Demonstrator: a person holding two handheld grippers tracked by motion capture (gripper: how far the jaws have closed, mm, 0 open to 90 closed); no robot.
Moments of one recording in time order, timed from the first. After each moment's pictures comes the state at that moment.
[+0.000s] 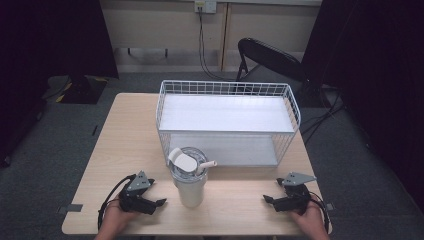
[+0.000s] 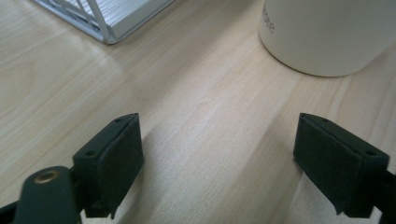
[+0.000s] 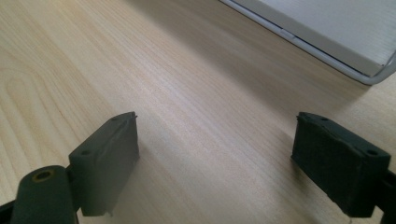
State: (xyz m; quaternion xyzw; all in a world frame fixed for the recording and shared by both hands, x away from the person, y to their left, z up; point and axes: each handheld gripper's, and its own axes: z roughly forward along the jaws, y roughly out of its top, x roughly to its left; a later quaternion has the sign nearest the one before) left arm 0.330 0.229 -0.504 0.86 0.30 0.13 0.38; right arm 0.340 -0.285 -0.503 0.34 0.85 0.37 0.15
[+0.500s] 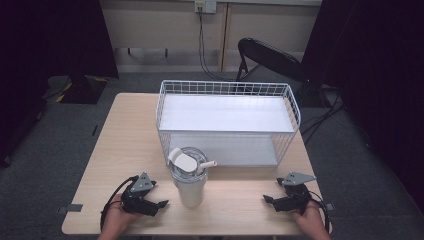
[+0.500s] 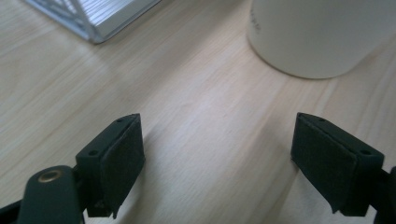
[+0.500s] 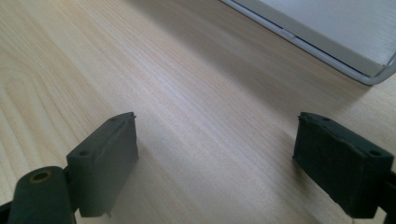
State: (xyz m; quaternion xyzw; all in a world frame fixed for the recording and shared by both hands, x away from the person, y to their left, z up) left arm 0.325 0.219 -0.500 0.87 0.29 0.11 0.38; right arm 0.341 -0.285 -0.503 0.34 0.85 0.37 0.15
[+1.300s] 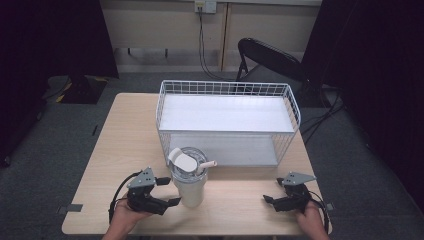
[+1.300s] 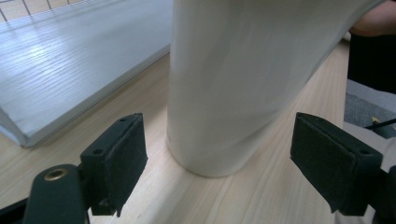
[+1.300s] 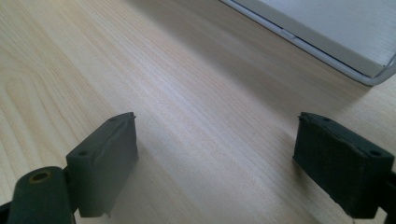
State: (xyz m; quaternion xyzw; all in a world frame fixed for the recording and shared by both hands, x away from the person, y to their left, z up) left arm 0.318 0.194 -0.460 0.82 0.27 0.06 0.50; right arm 0.341 -0.285 -0.503 0.34 0.85 0.37 0.15
